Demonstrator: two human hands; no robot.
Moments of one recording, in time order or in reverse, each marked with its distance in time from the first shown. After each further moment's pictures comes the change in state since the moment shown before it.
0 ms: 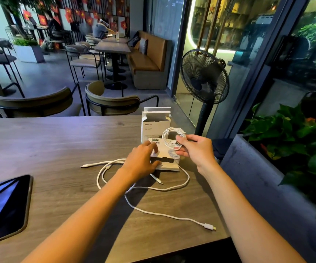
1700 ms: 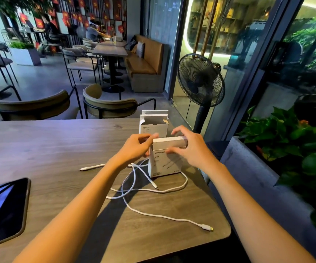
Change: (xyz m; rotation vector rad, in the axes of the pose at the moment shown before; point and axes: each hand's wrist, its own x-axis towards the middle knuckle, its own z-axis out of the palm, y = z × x) left_hand 0.010 -0.001 -0.044 -0.707 -0.016 -0.068; right_hand 0.007 -0.012 -0.014 -0.748 -0.229 -0.505
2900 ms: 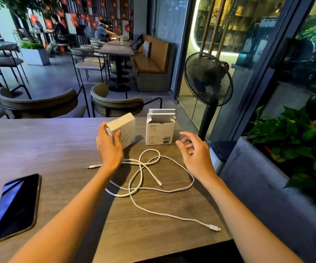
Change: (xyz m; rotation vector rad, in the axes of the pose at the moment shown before) left_hand -0.005 -0.081 -0.042 0.116 0.852 0.073; right_hand -0.010 0.024 0.048 0.143 0.349 -0.077
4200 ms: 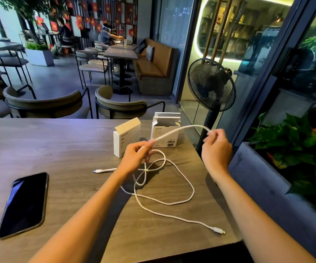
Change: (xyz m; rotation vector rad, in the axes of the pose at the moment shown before) left_hand -0.037 0.052 -0.009 -0.434 -0.673 -0.066; right_hand 0.023 -0.029 -0.024 -0.250 0.389 0.319
